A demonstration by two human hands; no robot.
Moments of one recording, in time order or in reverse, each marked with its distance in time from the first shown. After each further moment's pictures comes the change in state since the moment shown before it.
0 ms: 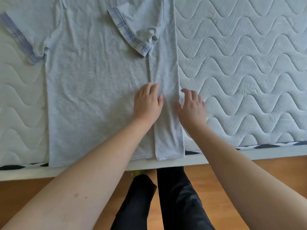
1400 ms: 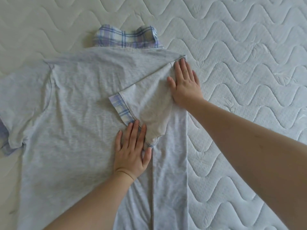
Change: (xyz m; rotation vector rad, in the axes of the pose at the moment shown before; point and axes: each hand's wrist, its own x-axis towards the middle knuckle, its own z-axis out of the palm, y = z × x) left_hand 0.152 -0.092 0.017 0.214 0.088 0.087; right_hand 0.382 -0.090 -0.011 -0.157 -0.134 -0.219
